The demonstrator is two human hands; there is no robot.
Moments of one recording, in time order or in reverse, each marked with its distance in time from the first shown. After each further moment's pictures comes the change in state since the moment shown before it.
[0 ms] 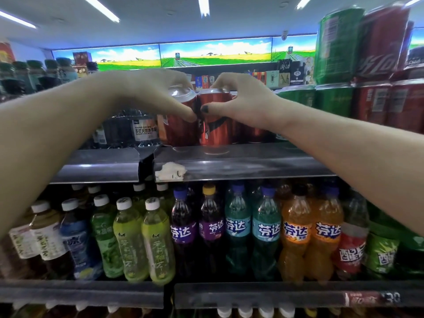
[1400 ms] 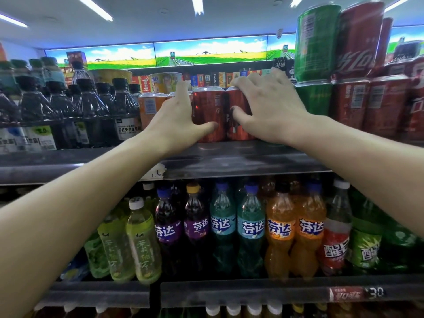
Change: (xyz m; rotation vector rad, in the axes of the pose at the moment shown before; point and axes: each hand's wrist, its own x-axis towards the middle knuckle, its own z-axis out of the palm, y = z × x) left_hand -0.004 0.046 0.086 -0.308 0.321 0.090; right_hand -0.032 0.049 -0.028 -0.770 0.110 -0.059
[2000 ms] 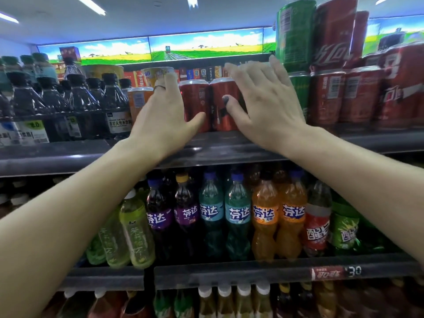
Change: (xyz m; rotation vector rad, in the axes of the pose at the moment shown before) left_hand -0.025 0.028 0.003 0.281 0.114 -0.023; right_hand -0.045 0.003 -0.006 0.101 0.270 -0.024
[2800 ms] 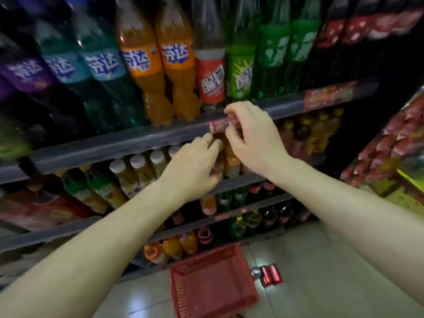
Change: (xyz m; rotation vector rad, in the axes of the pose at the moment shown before) left_hand -0.282 0.157 0.223 -0.112 -0.749 0.471; right_hand -0.371 0.062 0.008 0.333 -0.378 0.465
